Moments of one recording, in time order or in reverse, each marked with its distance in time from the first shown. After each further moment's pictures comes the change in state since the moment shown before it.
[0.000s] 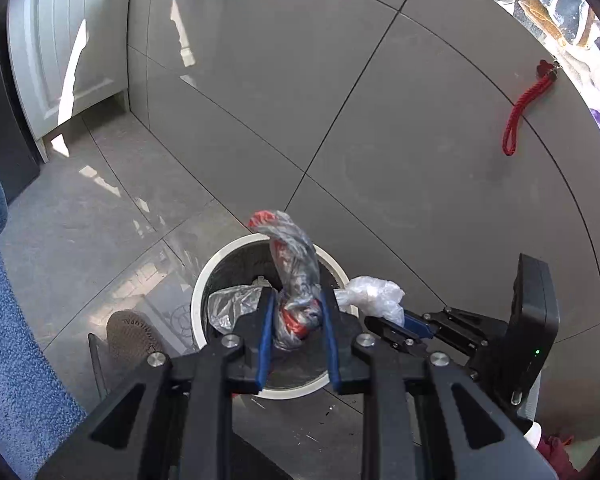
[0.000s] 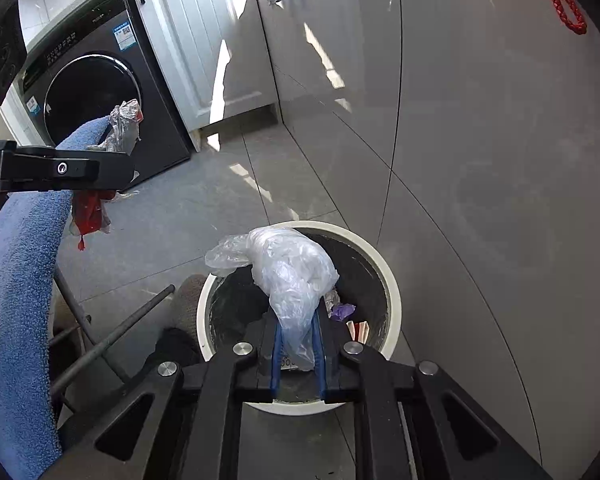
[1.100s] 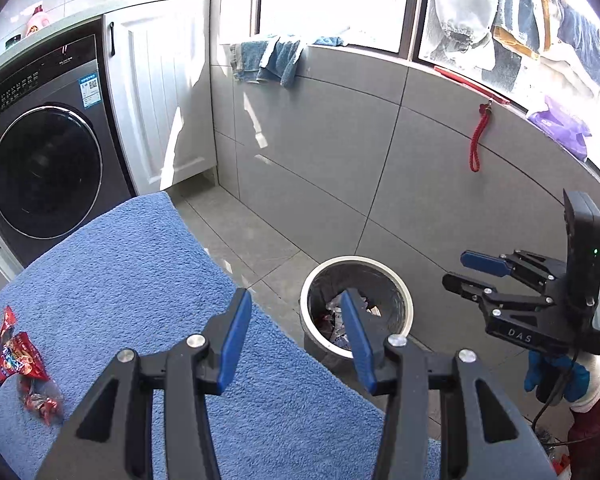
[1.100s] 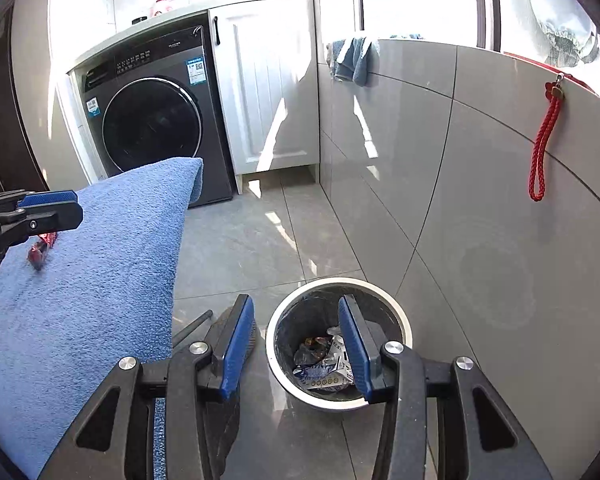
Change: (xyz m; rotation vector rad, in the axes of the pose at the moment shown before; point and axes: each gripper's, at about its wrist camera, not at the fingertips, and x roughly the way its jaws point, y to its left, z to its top) left arm -0.215 0.006 -0.121 0.067 -0.318 0.301; right arm -0.134 0.094 -0.006 -0.182 -0.207 0.025
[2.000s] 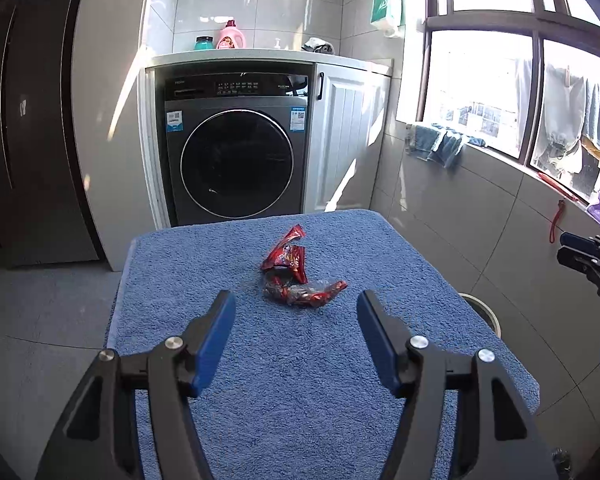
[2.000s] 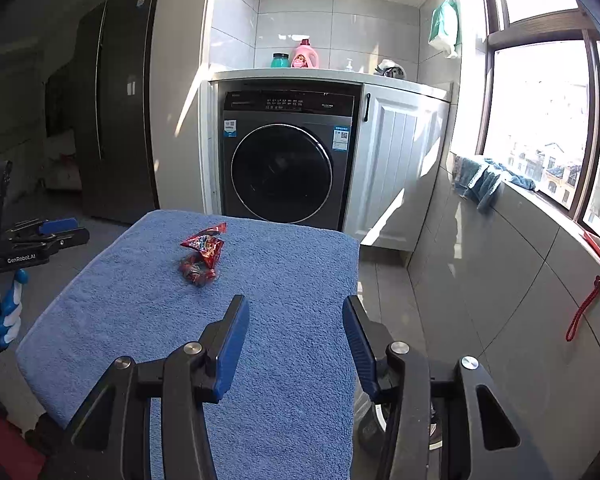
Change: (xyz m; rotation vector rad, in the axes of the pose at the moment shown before) left arm -0.247 0.169 -0.176 -0.304 -0.247 0.374; right arm -0.129 0.203 0.018 -0.316 -0.200 0.209
